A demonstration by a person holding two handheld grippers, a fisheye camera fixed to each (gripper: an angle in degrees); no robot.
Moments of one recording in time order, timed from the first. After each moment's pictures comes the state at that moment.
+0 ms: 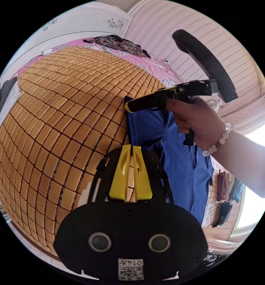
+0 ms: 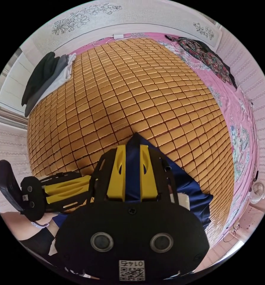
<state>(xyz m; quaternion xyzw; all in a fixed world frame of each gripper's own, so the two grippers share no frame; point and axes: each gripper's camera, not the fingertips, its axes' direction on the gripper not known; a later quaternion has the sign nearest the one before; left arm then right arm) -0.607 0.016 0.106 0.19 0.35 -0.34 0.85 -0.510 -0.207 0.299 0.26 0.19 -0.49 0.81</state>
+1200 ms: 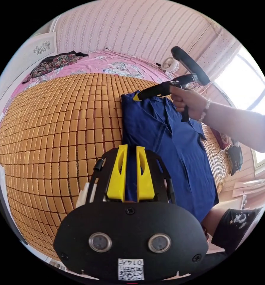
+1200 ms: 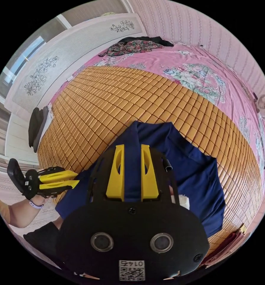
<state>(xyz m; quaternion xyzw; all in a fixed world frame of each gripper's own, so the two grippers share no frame) -0.504 -0.041 0.024 0.23 0.33 -0.08 0.91 -0.272 -0.206 0.192 0.34 0.02 -0.32 0.88</state>
